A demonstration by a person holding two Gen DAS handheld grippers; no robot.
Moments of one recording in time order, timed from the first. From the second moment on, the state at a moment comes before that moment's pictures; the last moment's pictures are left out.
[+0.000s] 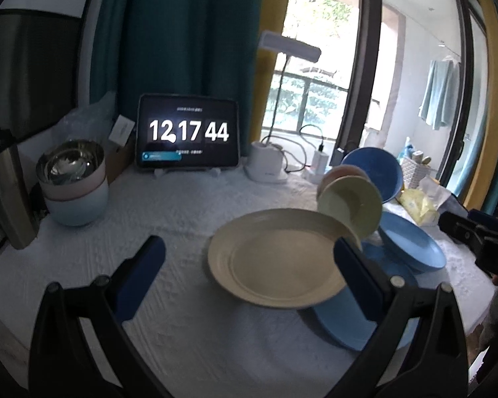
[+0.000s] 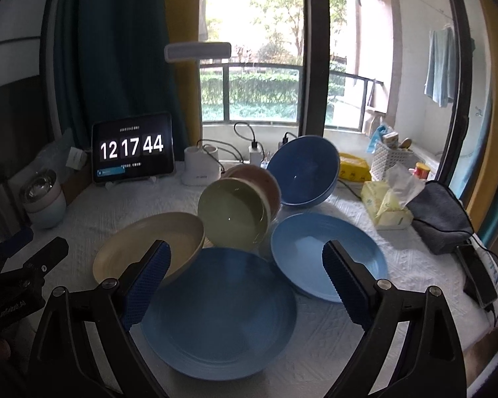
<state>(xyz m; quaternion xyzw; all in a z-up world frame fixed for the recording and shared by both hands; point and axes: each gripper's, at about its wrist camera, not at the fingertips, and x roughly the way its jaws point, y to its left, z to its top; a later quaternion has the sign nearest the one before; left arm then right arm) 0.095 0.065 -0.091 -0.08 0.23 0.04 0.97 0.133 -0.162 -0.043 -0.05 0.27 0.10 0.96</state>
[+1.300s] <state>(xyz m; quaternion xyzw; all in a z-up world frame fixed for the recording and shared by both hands) 0.193 0.099 -0.166 -0.12 0.38 0.06 0.92 0.237 -0.112 -0.107 -0.05 0.38 0.16 0.91</state>
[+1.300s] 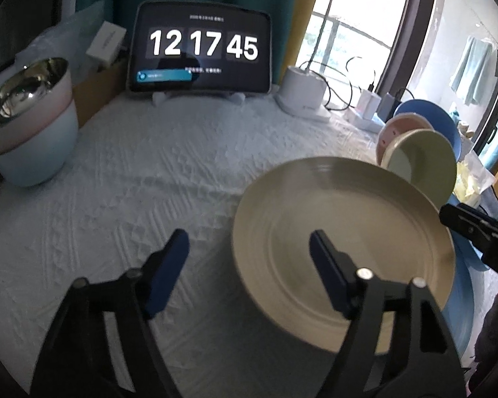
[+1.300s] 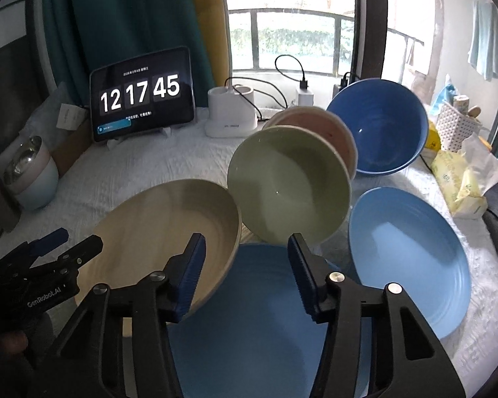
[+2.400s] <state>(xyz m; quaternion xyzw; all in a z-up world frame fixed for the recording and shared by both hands) 0.184 0.077 -0.161 -0.12 0.39 0.02 0.91 0.229 -0.117 -0.118 -0.05 0.40 0.17 0.90</state>
